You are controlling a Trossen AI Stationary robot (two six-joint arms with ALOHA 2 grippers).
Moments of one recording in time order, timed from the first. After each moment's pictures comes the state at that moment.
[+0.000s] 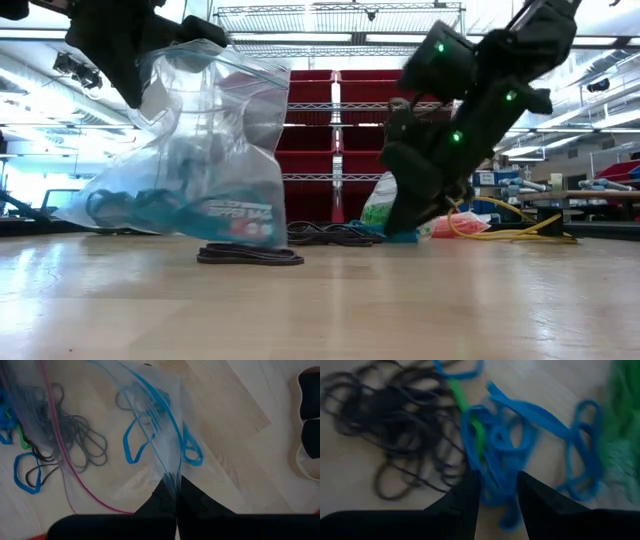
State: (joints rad) left arm -0.34 1.39 1.08 -0.88 -0.03 0.28; right arm 0.09 1.73 0.75 0.04 0.44 0.62
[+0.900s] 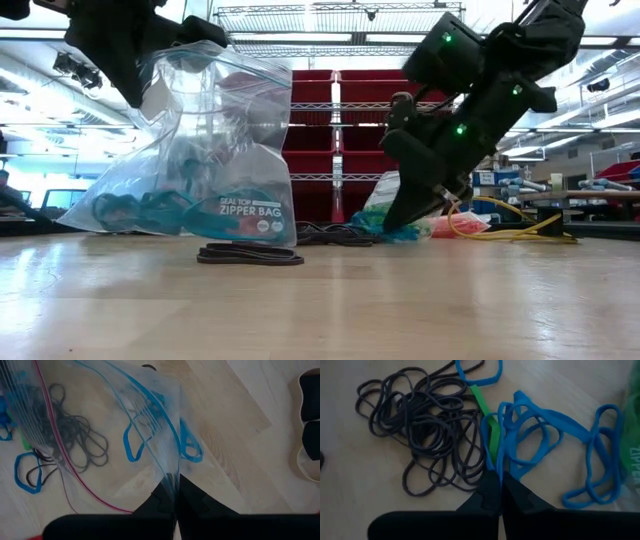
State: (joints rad) left arm -0.34 1.39 1.08 -0.88 -0.03 0.27; right arm 0.11 1.71 0.73 0.10 0.40 0.61
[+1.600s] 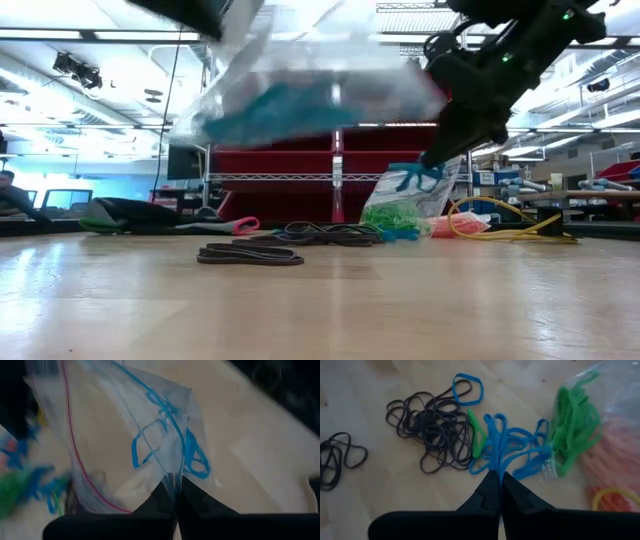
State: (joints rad) left arm -0.34 1.39 1.08 -0.50 -0.03 0.28; right arm 0.17 1.35 0.74 -0.27 0.47 0.65
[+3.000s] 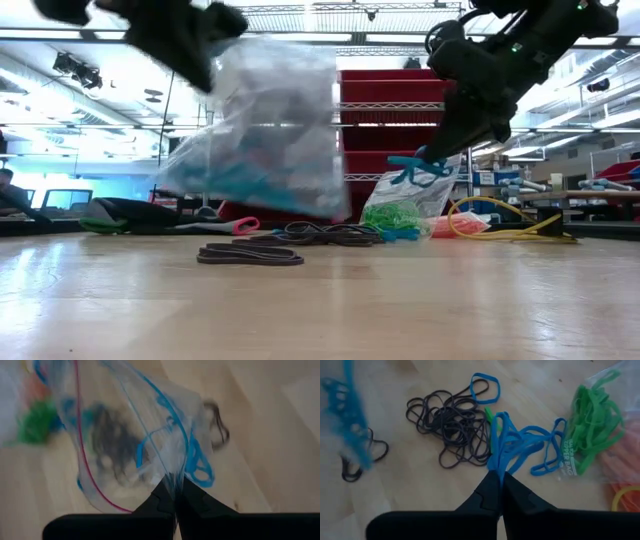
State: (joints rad) left arm -0.33 1.39 1.08 -0.72 -0.24 0.19; right arm 0.23 1.35 0.74 -0.25 0.48 0.67
